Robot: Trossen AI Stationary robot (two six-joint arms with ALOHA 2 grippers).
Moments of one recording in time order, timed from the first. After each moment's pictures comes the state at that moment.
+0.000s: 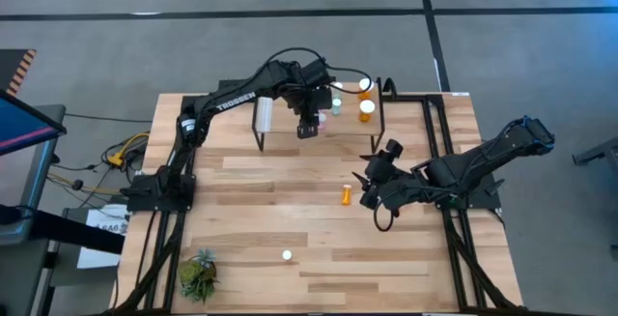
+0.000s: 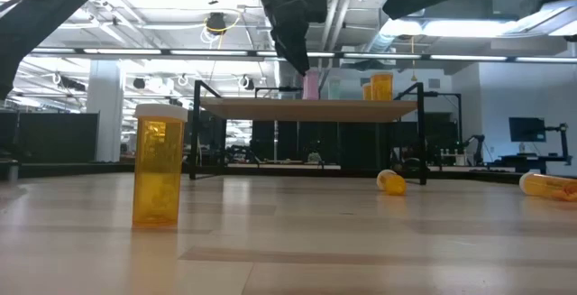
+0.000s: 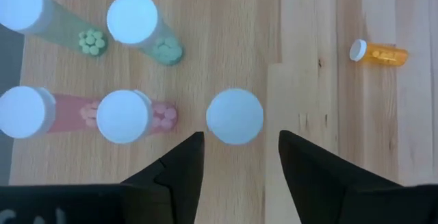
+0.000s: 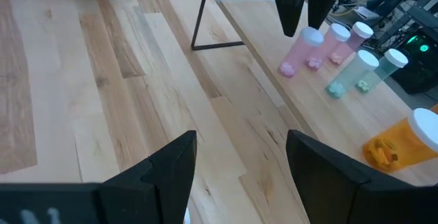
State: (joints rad) left arm 0.39 2.13 2.29 -1.28 0.09 0.35; right arm 0.39 1.25 1.04 -0.62 0.84 0.41
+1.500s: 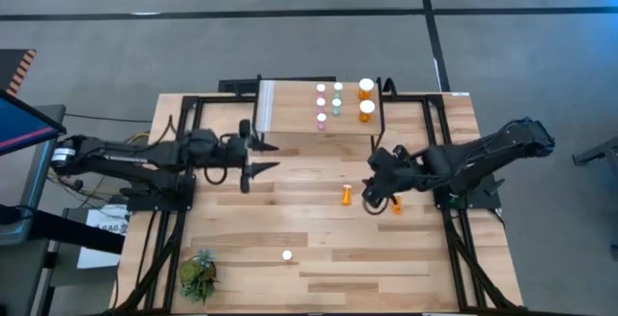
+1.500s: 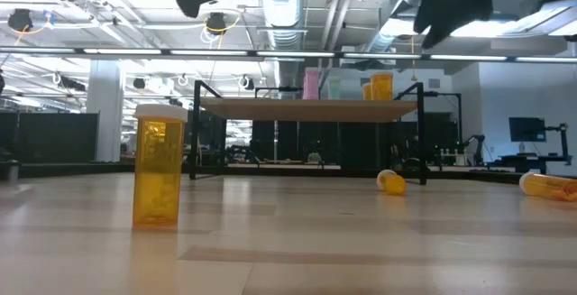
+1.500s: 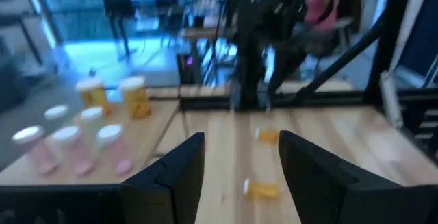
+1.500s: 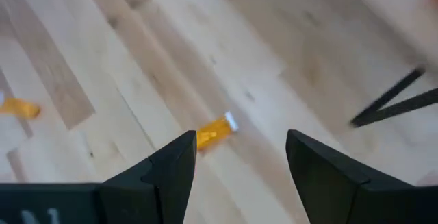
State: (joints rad) left arm 0.05 0.93 0.64 0.18 -0.03 0.06; right arm 0.29 1.27 1.13 -0.93 0.46 0.85
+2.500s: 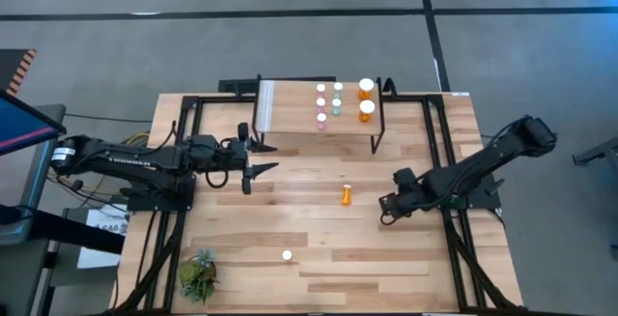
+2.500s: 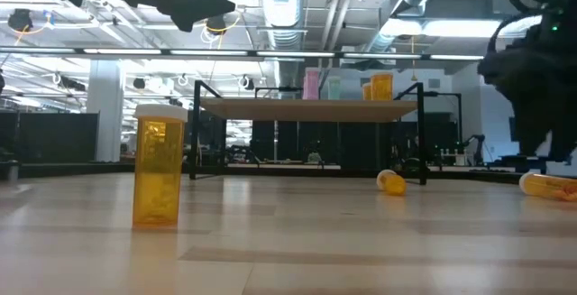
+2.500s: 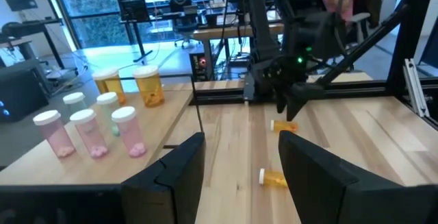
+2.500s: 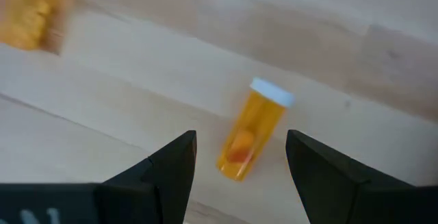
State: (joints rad) left arm 0.03 0.93 0.51 0.33 -0.09 0.09; right arm 0.40 1.21 0.65 -0.88 0.21 1.64
